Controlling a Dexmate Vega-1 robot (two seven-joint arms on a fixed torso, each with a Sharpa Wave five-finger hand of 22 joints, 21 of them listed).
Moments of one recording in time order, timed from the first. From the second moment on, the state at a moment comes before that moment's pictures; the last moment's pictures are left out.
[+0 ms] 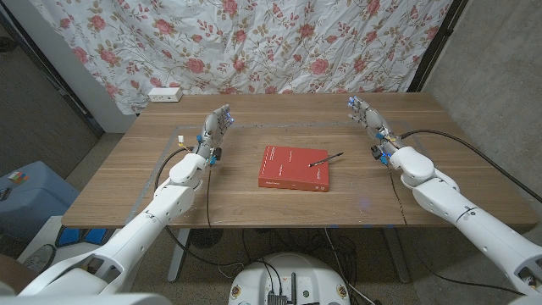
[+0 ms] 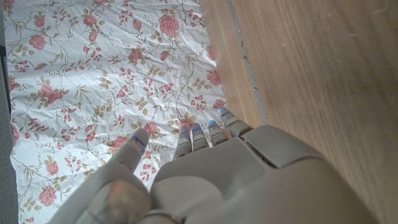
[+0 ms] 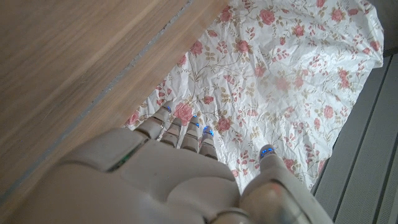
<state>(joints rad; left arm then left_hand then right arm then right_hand) 0.84 0.49 0.38 -1.33 -0.61 -0.29 0.03 0.02 0.07 0.71 0.08 0.19 0.04 -0.05 0.18 0.17 0.00 -0.08 0.20 0.17 -0.03 -0.03 0.18 0.16 0.05 -0.04 0.19 0.17 -0.88 -0.71 -0.41 -1.45 0.33 0.34 -0.02 0.07 0.06 0.32 -0.02 0.23 0.05 -0.11 0.18 0.17 0.13 -0.06 0.18 0.18 -0.02 -0.04 0.19 0.20 0.19 -0.04 0.17 0.16</state>
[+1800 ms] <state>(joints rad) 0.89 0.48 0.38 -1.37 -0.57 -0.29 0.13 0.02 0.07 0.71 0.07 0.19 0.06 -0.06 0.18 0.17 0.04 -0.09 0.20 0.17 0.00 -0.04 0.18 0.17 0.06 -0.04 0.19 0.17 -0.89 -1.03 -0.47 -1.75 -0.30 0.17 0.03 0.25 0.07 0.39 -0.18 0.19 -0.02 -0.15 0.19 0.17 0.10 -0.14 0.19 0.18 -0.16 0.02 0.19 0.20 0.03 0.03 0.17 0.17</state>
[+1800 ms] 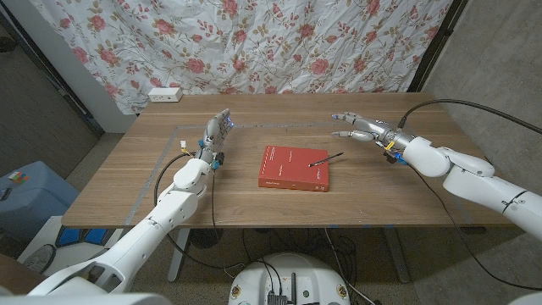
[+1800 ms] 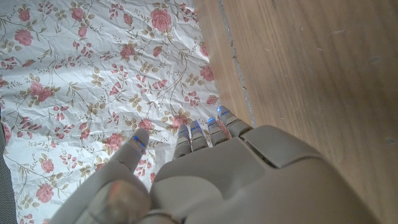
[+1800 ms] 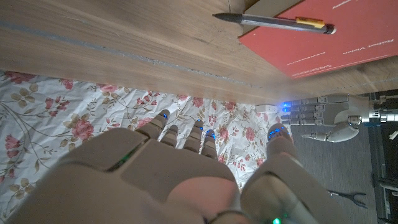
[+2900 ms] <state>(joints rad) 0.93 0.50 0.38 -1.44 -0.54 -0.26 0.20 0.02 0.07 0.72 0.08 0.19 0.08 -0.06 0.18 0.17 0.05 -0.09 0.20 0.17 0.00 -0.03 0.18 0.17 0.08 -0.04 0.19 0.17 -0.84 -1.12 -0.50 -1.99 -0.52 -0.05 0.26 0.53 -0.07 0.46 -0.19 0.19 0.13 -0.16 0.24 0.18 0.24 -0.16 0.21 0.18 -0.05 0.02 0.22 0.19 0.13 0.08 0.19 0.16</state>
